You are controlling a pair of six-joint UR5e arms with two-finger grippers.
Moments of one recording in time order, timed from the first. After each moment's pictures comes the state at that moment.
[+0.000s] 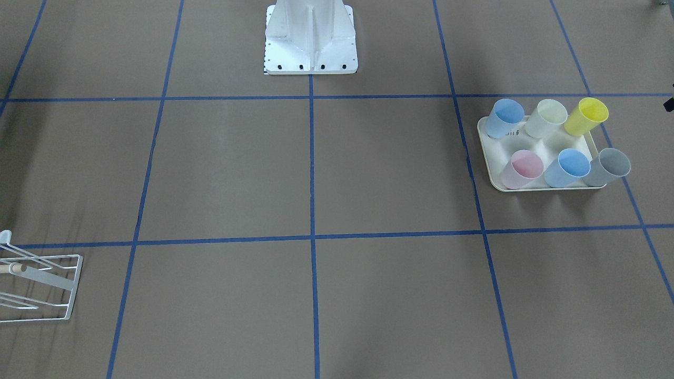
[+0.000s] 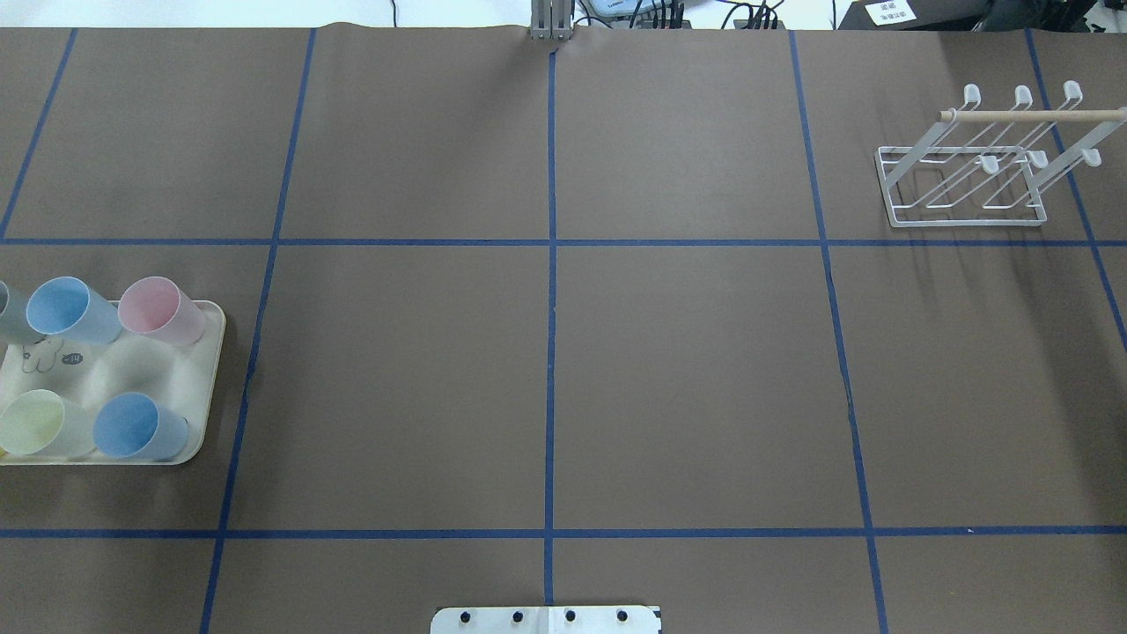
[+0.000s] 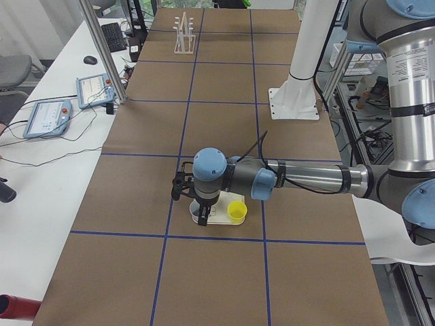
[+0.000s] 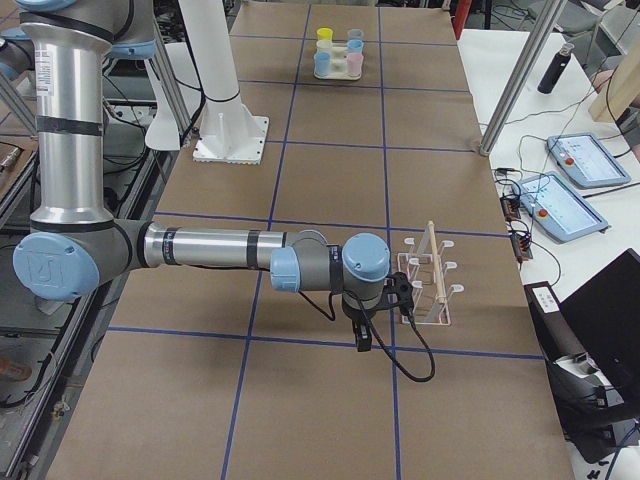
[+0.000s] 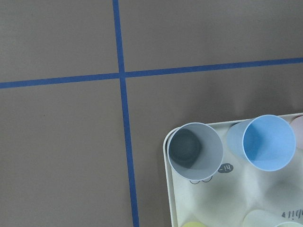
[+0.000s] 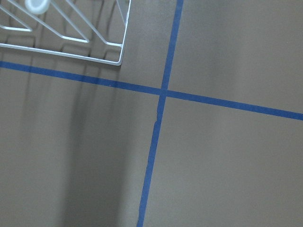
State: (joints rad) left arm -1.51 -1.37 -1.80 -1.76 -2.46 -0.07; right arm 1.56 -1.63 1.62 -1.49 2.35 -0.10
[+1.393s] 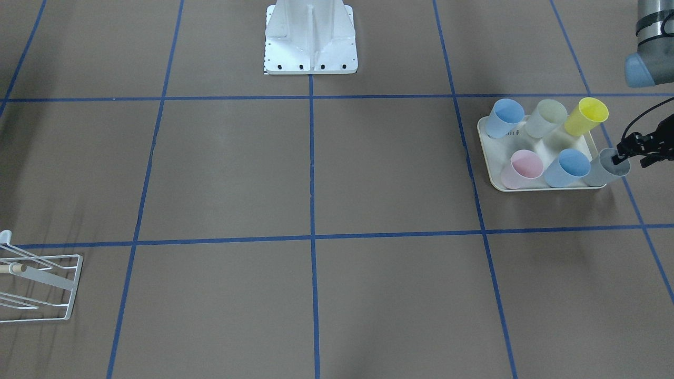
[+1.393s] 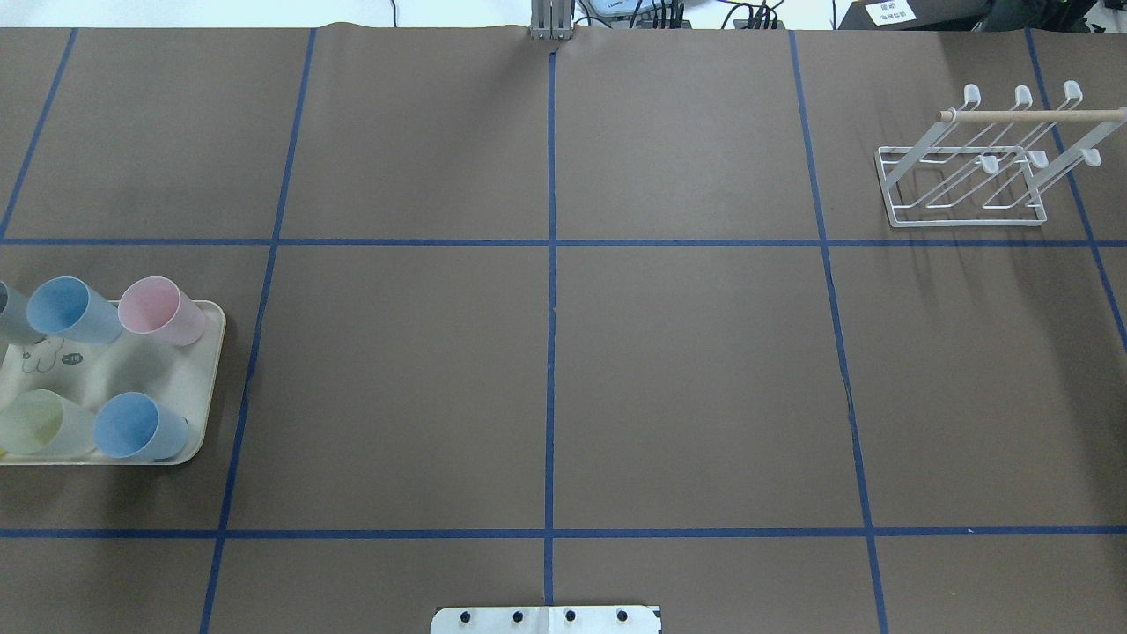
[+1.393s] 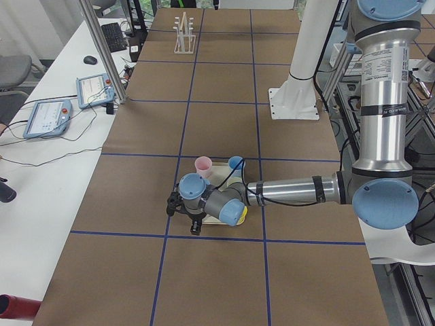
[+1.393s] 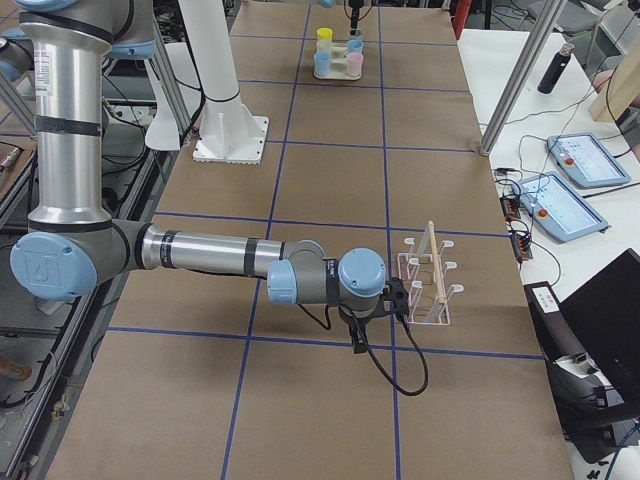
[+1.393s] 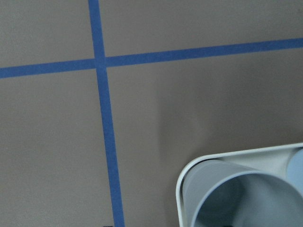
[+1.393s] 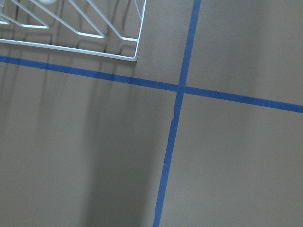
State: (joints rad) left arm -1.25 -1.50 -1.44 -2.12 -2.35 -0.35; right arm 1.55 -1.64 1.58 -1.44 2.43 -0.11
